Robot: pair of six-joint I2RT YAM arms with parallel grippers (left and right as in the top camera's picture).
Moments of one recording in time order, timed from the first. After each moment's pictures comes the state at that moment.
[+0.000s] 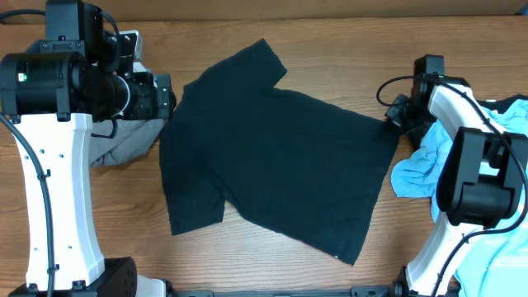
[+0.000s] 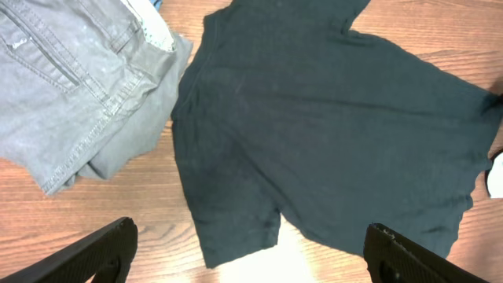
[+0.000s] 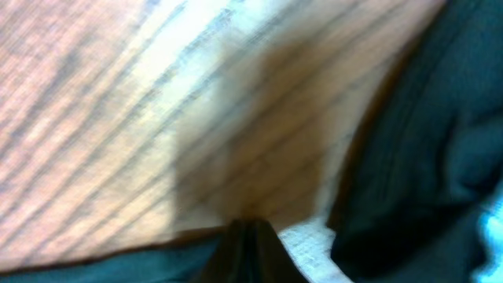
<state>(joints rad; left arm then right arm) 0.02 1.64 2.08 -1.59 0.18 -0.04 -0.13 2.11 1.48 -0.76 -0.03 0.50</state>
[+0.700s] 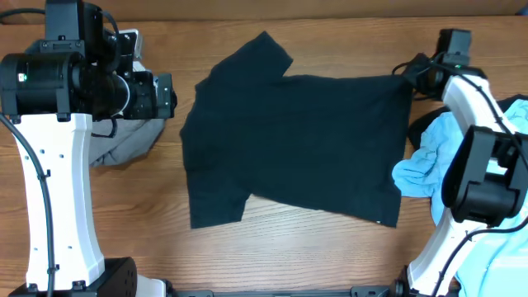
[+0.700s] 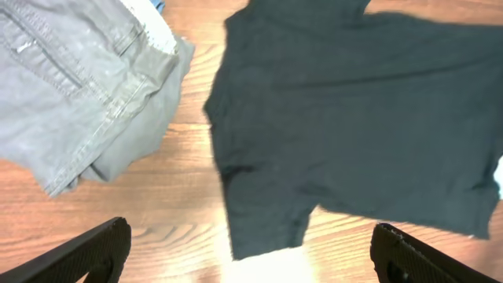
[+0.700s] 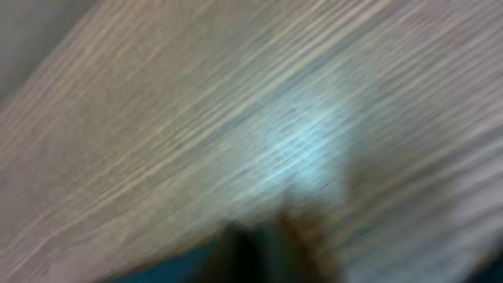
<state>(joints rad) 0.02 1.64 2.08 -1.60 0.16 -0.04 -0.21 2.13 1.62 -0.46 -0.07 0.49</state>
